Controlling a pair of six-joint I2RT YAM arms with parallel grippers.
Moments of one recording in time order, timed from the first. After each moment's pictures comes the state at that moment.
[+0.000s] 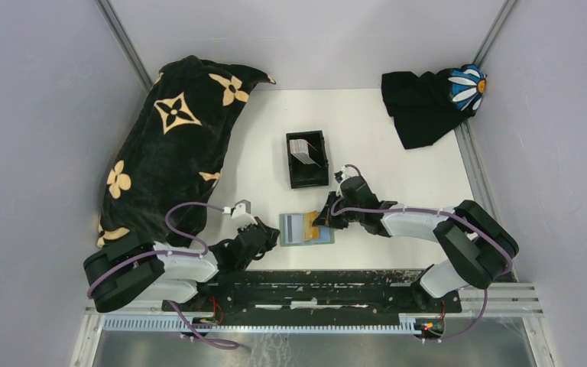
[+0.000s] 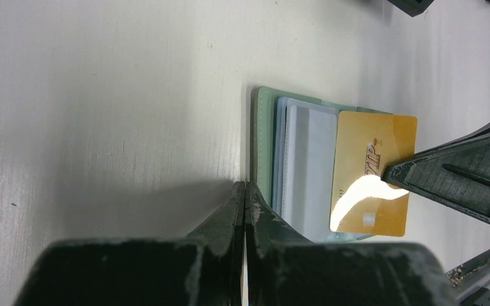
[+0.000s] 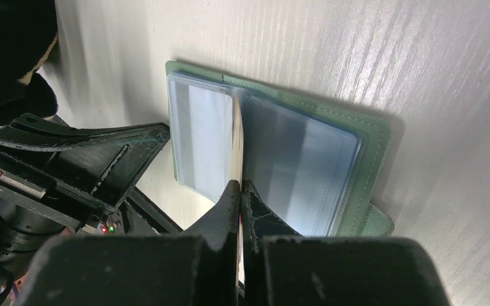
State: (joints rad) left arm -1.01 1.24 0.13 0.51 -0.52 -1.11; right arm 0.70 1.50 0.58 0.18 -0.27 0.86
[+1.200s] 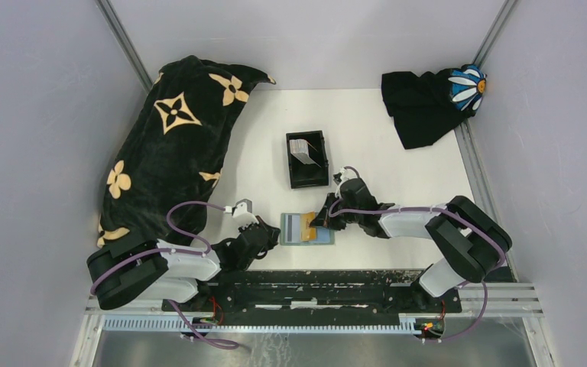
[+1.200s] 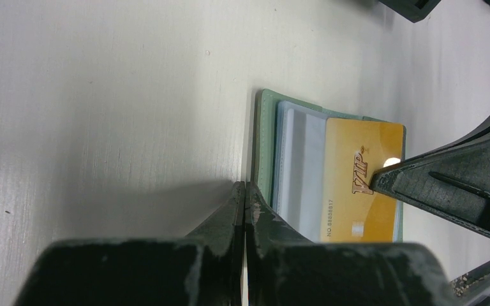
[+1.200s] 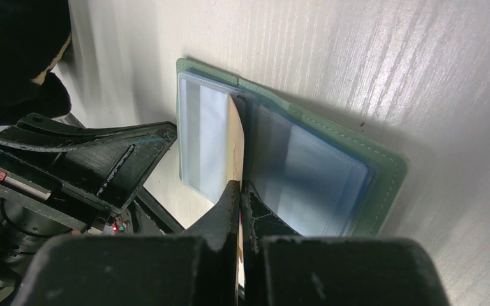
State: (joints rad) left arm -1.02 1.27 0.15 0.51 -0.55 -1.11; right arm 0.71 1.55 0.55 0.29 -0.30 0.89
